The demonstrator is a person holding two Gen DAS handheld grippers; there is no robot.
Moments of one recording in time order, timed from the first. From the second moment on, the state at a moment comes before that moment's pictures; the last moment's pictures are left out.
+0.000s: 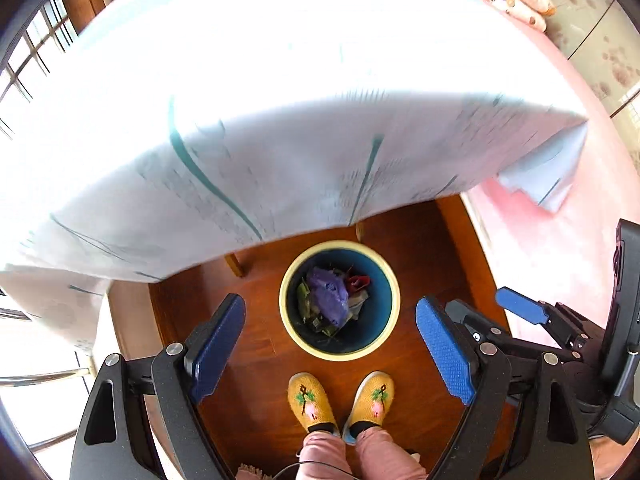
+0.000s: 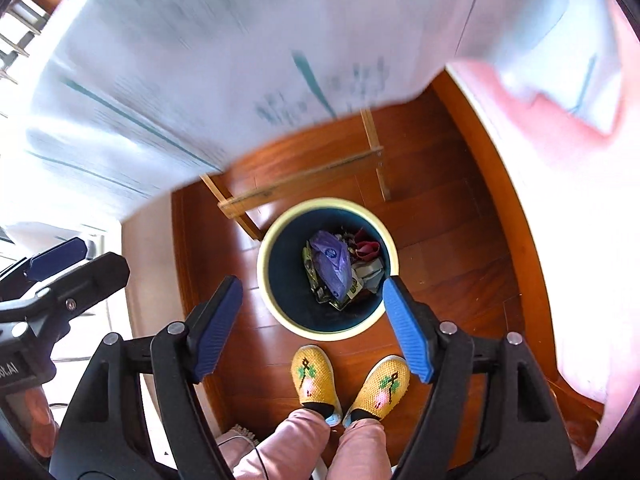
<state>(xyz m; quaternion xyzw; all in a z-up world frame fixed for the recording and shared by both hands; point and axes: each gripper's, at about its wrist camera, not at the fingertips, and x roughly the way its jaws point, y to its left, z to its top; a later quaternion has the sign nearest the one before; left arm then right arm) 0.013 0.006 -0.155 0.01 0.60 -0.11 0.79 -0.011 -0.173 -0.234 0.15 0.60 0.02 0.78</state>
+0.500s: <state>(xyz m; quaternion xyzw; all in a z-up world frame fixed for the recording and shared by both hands) 0.011 0.025 0.012 0.03 0.53 -0.14 0.84 -0.030 -0.174 -0.053 0.14 0.54 0.01 0.83</state>
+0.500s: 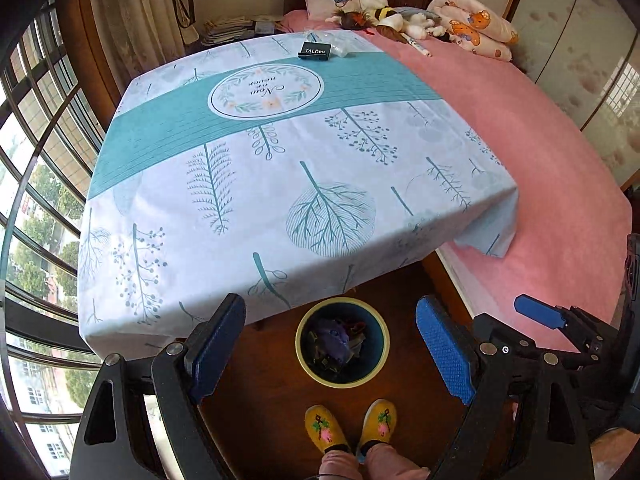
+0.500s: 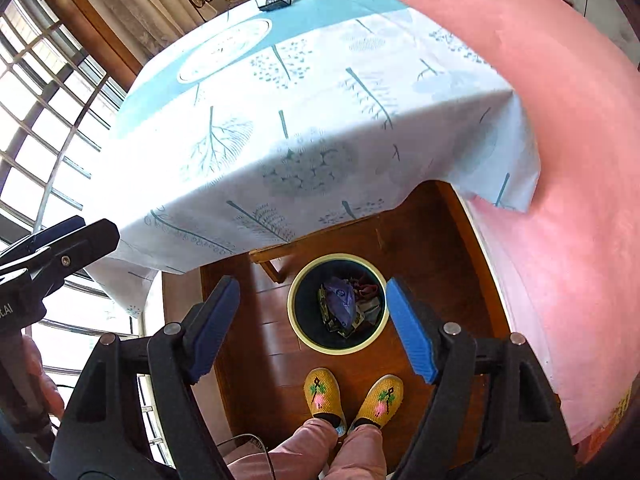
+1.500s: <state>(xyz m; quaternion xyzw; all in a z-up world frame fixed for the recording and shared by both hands) 0.132 0.062 0.131 0.00 0.43 -0.13 0.89 0.056 -0.150 0.122 0.08 0.40 -0.01 0.91</state>
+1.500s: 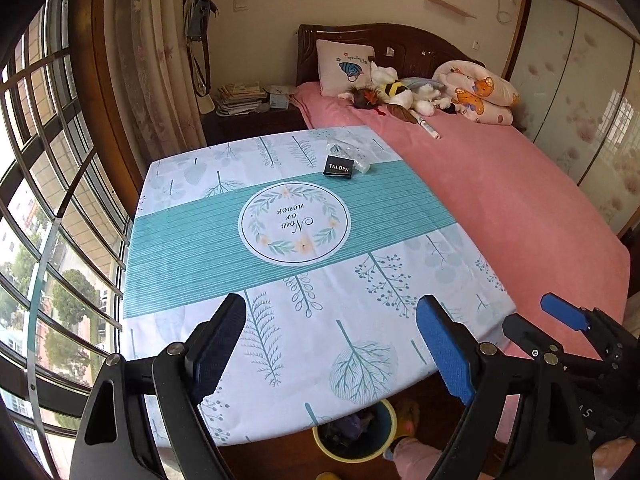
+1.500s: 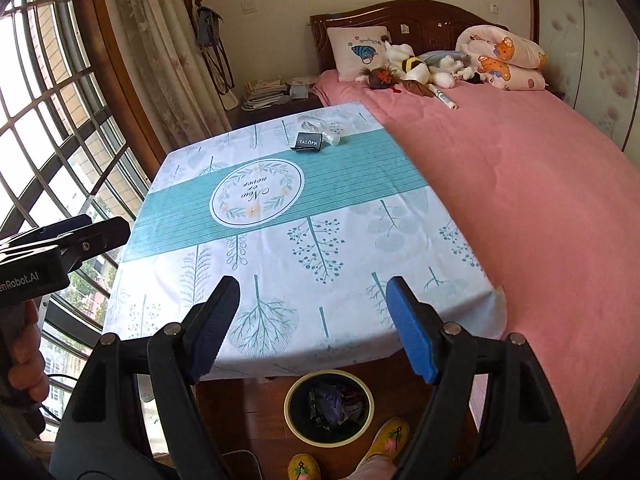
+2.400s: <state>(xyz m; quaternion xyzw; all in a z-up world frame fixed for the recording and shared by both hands) 0.482 -0.011 0.004 -0.12 0.51 0.16 0.84 0.587 -0.208 -0.013 -0.04 0.48 0.17 0.86</state>
